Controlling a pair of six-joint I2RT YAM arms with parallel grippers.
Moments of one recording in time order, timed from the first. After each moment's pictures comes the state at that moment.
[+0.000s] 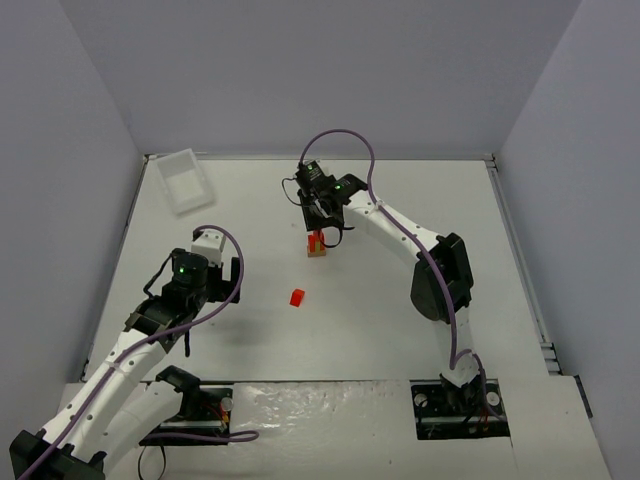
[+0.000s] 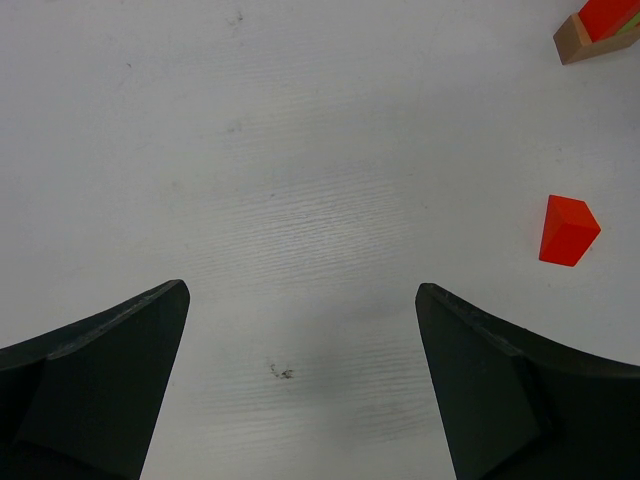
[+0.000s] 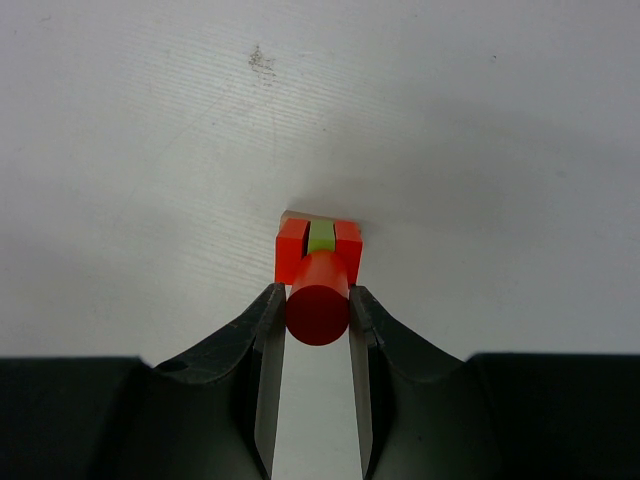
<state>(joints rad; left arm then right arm) -0.41 0.75 0.64 -0.51 -0.24 -0.11 0.71 2.09 1.91 -0.81 0.21 0.37</state>
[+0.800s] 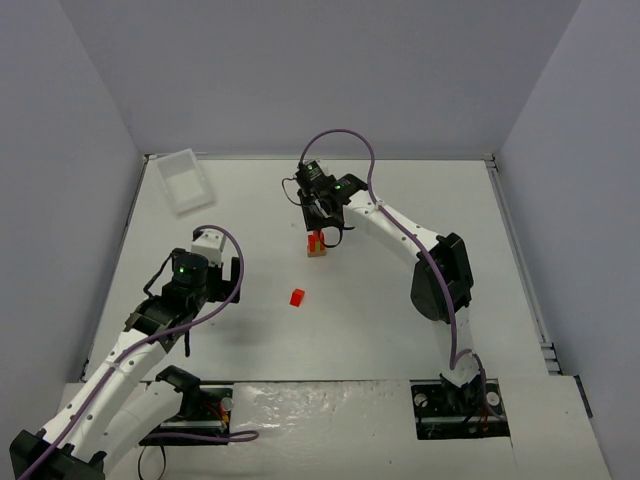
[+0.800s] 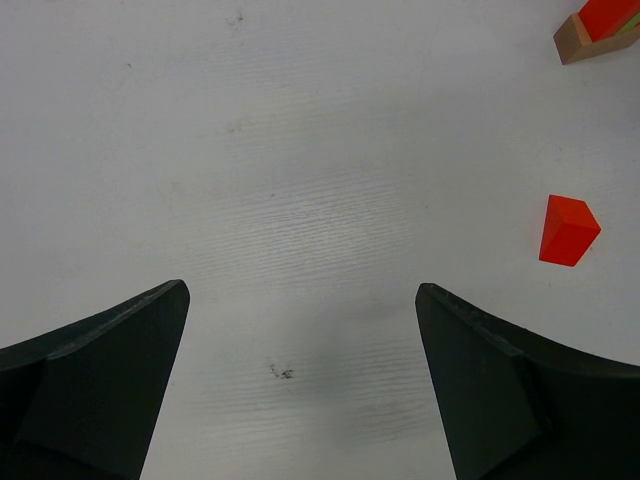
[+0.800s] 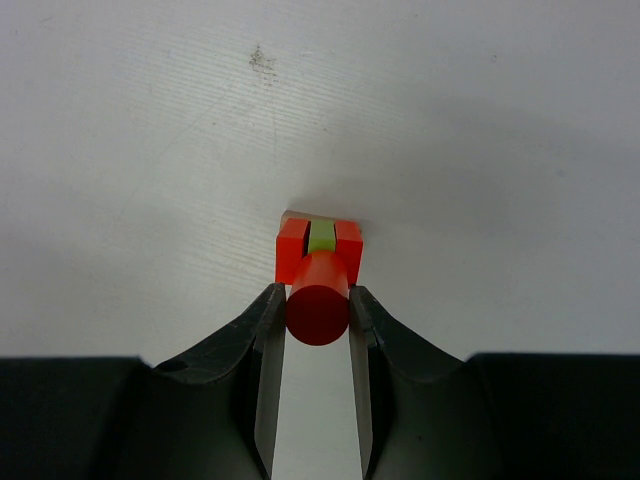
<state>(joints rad) -0.41 0.75 0.64 -0.51 -0.24 -0.11 0.71 2.09 1.91 -0.81 0.21 0.37</state>
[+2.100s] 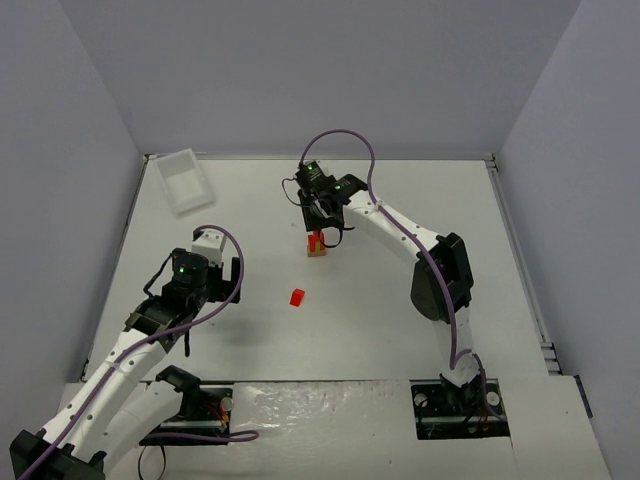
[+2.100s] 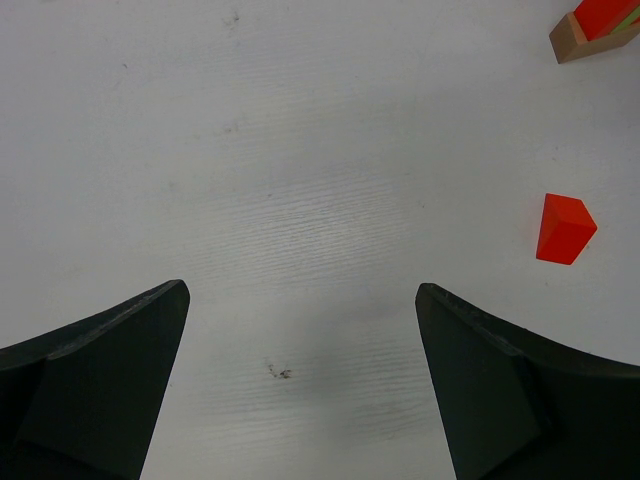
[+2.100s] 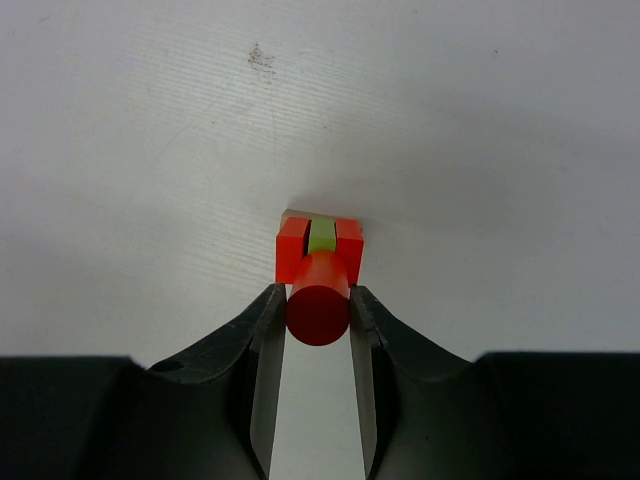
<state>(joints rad) -0.41 0.75 0.64 -0.51 -0.23 -0.11 0.71 2.09 1.90 -0.81 0.21 0.38</state>
